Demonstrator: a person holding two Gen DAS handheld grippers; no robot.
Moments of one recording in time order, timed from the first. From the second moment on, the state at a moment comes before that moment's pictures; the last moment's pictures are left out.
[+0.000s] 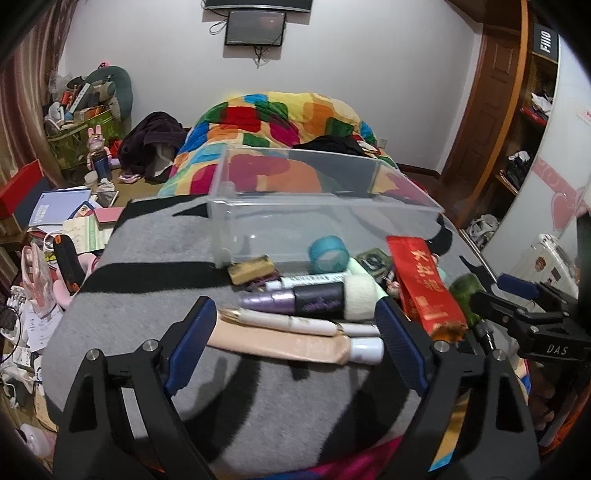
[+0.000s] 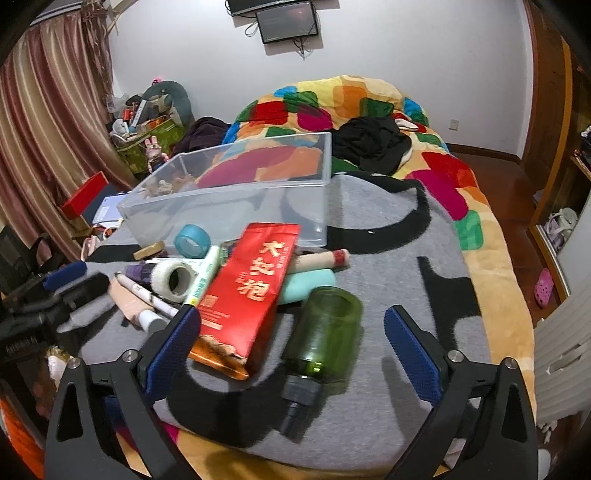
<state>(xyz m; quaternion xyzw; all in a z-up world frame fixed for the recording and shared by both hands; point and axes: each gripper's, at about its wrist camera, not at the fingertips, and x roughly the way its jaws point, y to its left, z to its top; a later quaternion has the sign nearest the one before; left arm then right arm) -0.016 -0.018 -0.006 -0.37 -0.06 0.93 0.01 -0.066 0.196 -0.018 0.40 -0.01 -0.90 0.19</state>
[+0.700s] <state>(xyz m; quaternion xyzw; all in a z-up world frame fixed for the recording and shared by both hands) -0.098 -0.067 -0.052 -0.47 -0.13 0.87 -0.02 -0.078 0.216 -0.052 0.46 -0.03 -0.87 0.18</state>
